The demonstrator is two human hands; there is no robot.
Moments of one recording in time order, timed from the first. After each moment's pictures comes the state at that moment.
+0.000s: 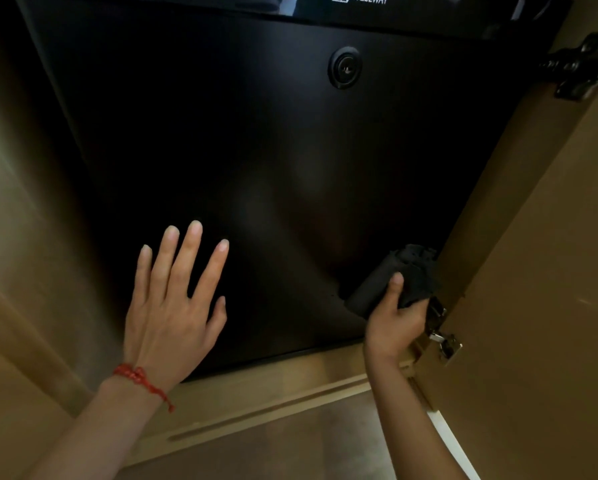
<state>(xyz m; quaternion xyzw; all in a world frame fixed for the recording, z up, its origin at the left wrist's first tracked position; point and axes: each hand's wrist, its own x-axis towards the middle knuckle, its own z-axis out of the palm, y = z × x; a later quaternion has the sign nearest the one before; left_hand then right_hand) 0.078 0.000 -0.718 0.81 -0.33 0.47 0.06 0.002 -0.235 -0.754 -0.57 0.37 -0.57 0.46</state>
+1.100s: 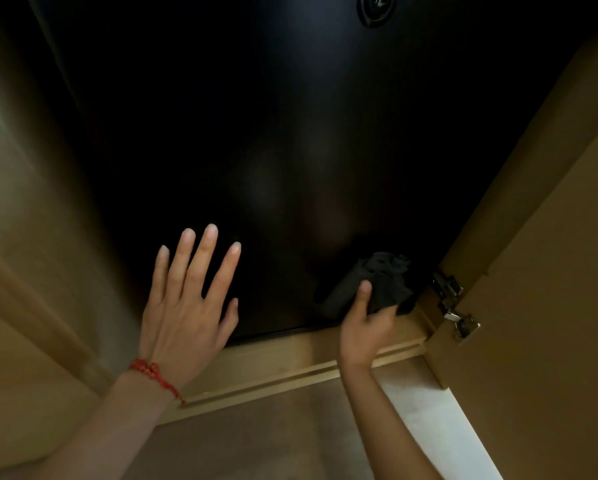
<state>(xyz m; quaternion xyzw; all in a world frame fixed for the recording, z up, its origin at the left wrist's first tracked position) 0.068 0.007 -0.751 0.84 -0.35 0.42 0.05 0.006 -0.188 -0.800 -0.59 0.32 -0.52 0.53</state>
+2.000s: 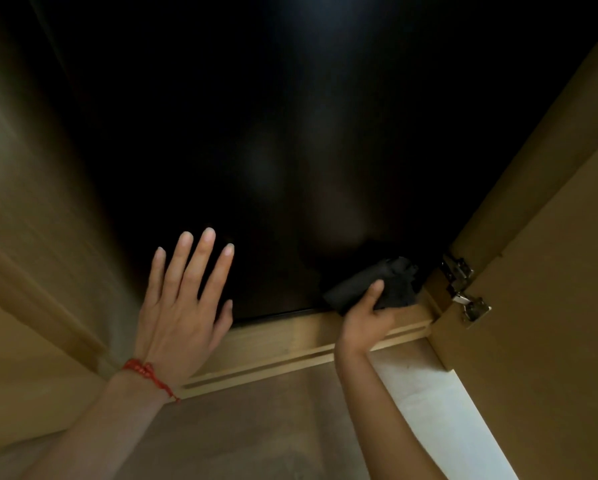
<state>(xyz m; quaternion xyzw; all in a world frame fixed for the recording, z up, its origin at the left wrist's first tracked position) 0.064 0.020 -0.776 0.85 -0.35 0.38 0.05 0.014 -0.186 -0.826 -0.49 0.46 -0.50 0.54</state>
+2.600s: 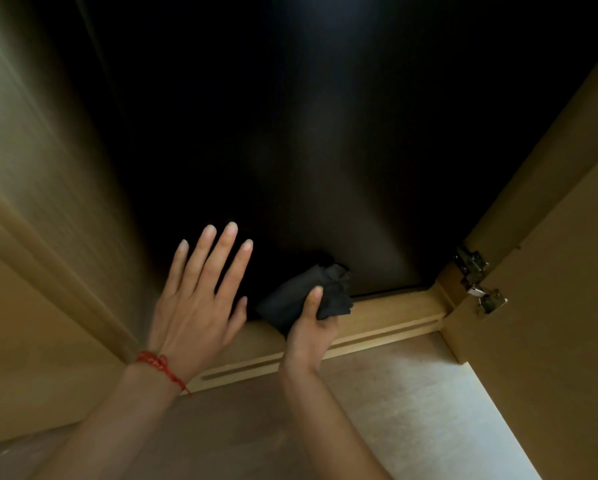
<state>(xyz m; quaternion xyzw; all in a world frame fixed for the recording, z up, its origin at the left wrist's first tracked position) 0.063 0.029 -0.767 0.85 -0.39 0.34 0.04 0.026 -0.087 -0.823 -0.43 0.43 -0.39 0.70</state>
